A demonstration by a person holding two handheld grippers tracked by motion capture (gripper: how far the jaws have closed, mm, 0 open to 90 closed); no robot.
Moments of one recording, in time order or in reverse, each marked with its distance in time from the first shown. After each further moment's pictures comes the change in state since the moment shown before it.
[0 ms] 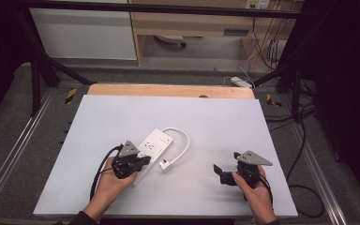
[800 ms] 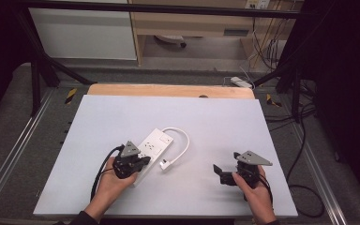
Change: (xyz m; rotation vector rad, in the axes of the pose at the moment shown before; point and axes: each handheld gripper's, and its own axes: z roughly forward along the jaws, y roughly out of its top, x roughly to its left) left arm 0.001 -0.002 0.004 0.023 0.025 0.019; right arm 0.000 0.000 0.000 0.001 0.001 -0.004
